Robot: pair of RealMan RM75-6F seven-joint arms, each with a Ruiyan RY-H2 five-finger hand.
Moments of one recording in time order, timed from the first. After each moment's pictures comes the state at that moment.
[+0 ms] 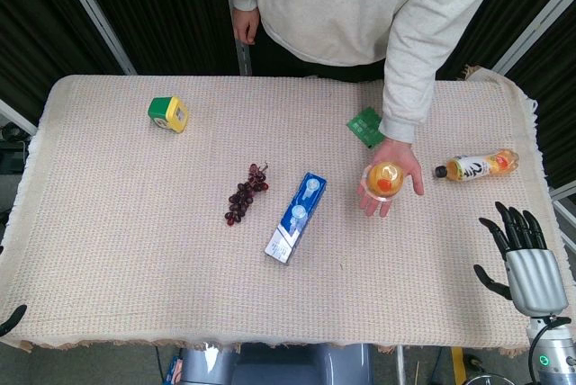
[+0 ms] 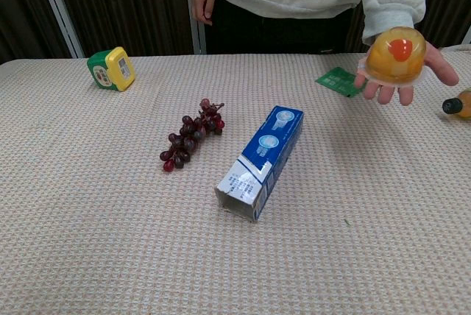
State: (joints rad) left arm 0.12 -1.09 0.07 -1.53 1.62 1.71 -0.11; right arm 0.08 -1.17 0.06 -1.54 -1.58 1.55 -0.05
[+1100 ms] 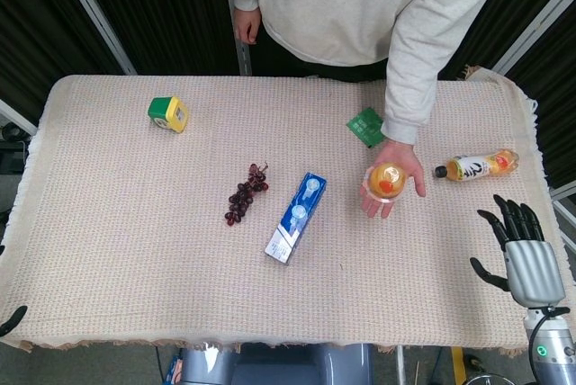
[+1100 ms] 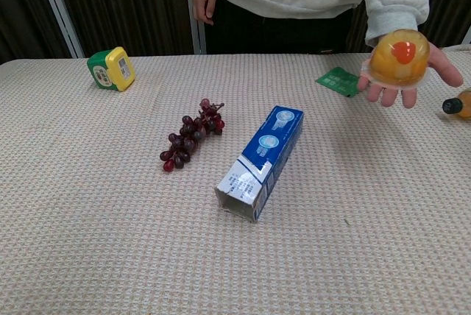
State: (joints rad) left arm 0.12 -1.08 0.07 -1.54 1.63 1.68 -0.10; right arm 0.13 -1.13 0.11 -1.67 -1.50 1.46 -0.04
